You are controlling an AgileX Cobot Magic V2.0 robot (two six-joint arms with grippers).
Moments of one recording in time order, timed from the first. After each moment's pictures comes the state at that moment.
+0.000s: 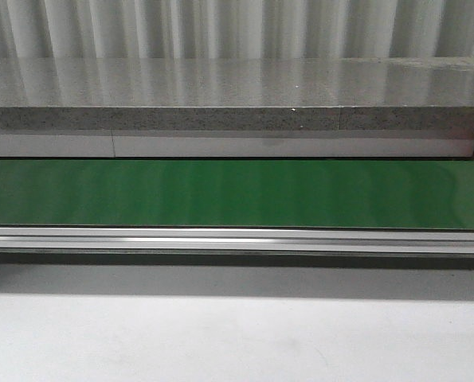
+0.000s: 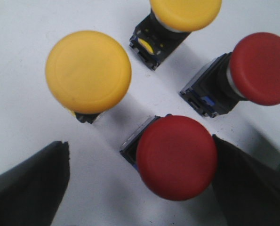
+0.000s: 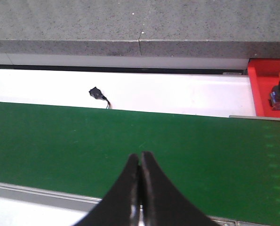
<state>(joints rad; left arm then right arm) 0.28 1.77 -1.04 0.10 0.40 -0.47 -0.14 0.64 -0.62 0.53 0.54 -0.45</state>
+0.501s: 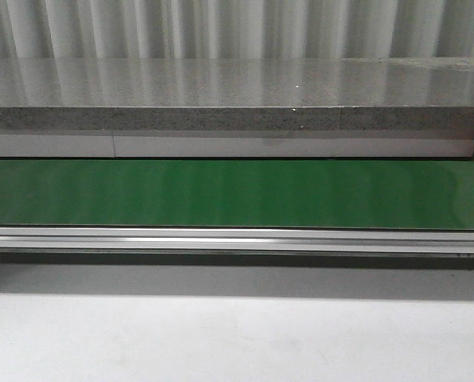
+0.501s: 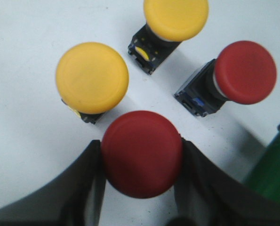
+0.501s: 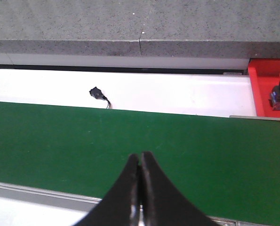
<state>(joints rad) 0.28 1.69 -1.05 0.11 0.45 -0.44 -0.14 0.64 -0.62 0.53 0.54 -0.45</state>
